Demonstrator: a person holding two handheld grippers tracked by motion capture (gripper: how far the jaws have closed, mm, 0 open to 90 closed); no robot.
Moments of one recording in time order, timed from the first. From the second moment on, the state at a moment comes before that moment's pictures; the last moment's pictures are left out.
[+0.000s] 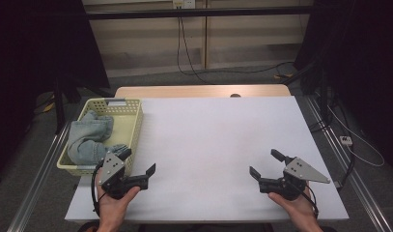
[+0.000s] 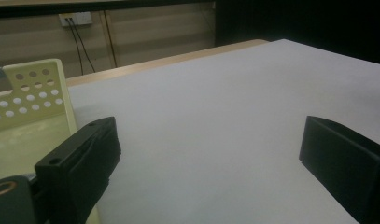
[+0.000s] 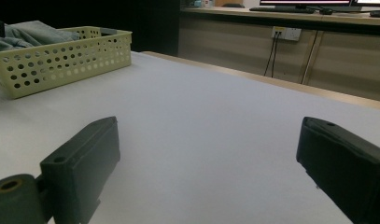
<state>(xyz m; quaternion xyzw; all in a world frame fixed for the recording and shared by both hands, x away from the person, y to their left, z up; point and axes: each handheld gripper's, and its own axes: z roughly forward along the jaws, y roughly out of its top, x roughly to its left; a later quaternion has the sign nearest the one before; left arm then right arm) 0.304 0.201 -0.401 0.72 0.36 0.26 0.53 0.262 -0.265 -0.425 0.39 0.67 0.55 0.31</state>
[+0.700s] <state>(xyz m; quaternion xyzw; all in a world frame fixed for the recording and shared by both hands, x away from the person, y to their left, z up) 0.308 0.204 -0.390 0.71 0.36 0.26 0.54 0.264 -0.269 -0.427 0.39 0.68 0.54 0.31</state>
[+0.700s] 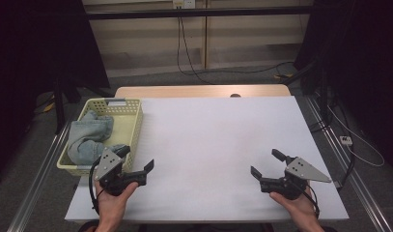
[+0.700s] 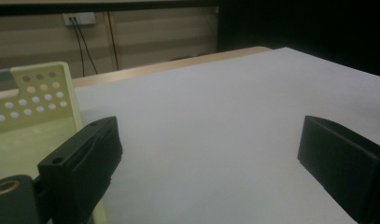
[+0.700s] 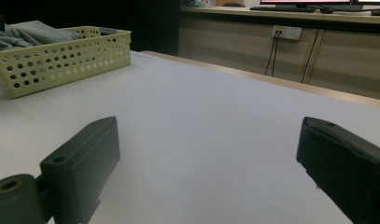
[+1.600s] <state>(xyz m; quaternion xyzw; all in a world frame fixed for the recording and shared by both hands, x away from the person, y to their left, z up) 0.301 0.224 -0.361 0.72 0.37 0.27 0.52 0.264 -0.267 -0.426 0.39 0.68 0.54 0.31</state>
